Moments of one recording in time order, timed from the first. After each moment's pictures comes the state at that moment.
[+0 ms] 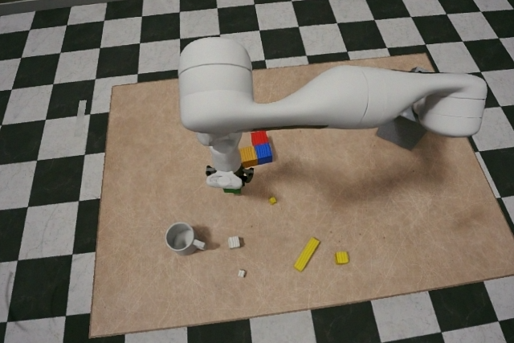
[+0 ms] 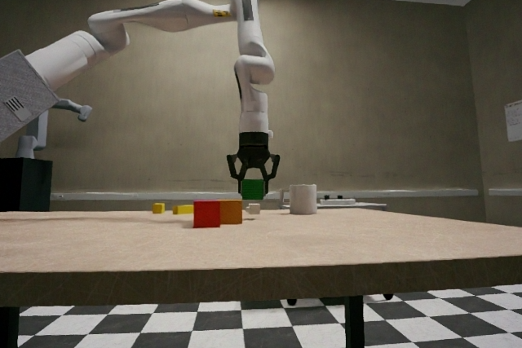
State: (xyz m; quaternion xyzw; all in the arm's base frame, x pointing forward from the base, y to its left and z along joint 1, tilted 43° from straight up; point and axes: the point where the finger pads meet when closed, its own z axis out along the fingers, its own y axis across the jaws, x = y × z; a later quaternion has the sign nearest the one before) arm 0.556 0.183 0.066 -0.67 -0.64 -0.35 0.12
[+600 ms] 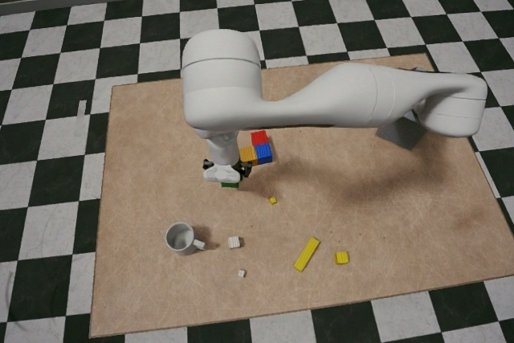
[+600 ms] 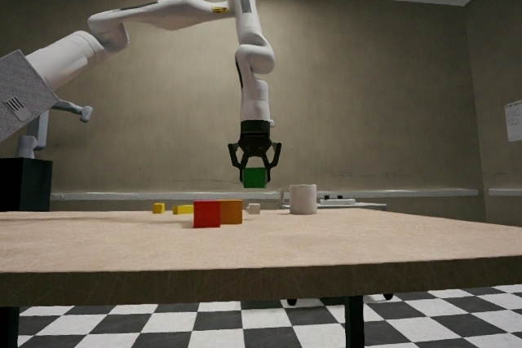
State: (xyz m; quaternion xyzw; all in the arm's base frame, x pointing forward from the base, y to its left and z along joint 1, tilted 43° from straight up) arm 0.552 0.160 0.084 -0.68 -0.64 -0.35 0.11
